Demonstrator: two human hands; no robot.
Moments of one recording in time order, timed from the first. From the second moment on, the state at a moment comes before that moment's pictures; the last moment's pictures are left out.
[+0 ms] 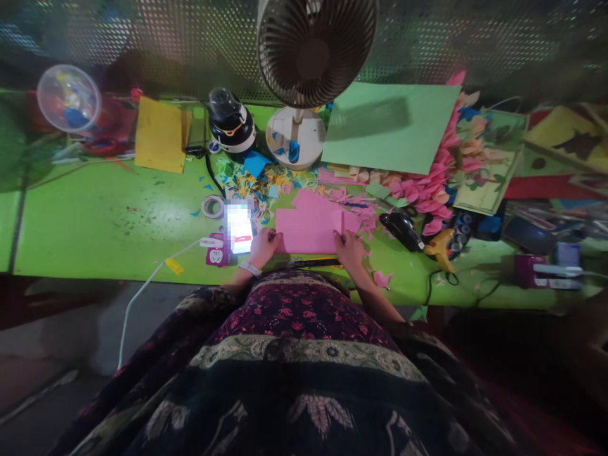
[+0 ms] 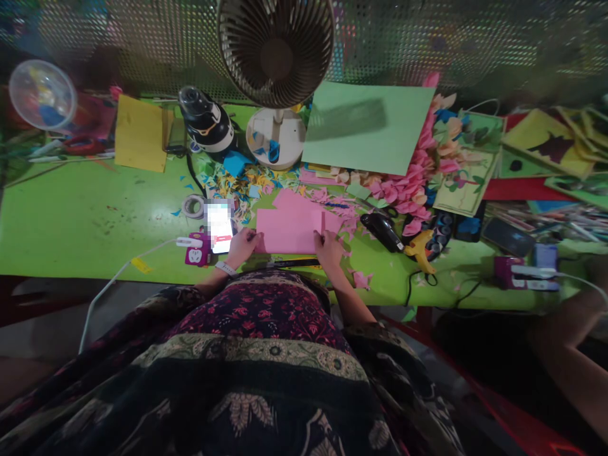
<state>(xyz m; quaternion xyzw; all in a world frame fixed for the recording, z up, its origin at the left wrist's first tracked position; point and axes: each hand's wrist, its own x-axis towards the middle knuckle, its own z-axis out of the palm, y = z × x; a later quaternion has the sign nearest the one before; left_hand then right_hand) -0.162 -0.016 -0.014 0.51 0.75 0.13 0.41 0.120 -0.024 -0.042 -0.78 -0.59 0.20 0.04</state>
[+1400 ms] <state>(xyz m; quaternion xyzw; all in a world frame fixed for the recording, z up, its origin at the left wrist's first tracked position) -0.167 -0.011 -0.013 0.54 0.75 0.06 0.38 0.108 -0.016 -0.027 -0.78 -0.59 0.19 -0.07</state>
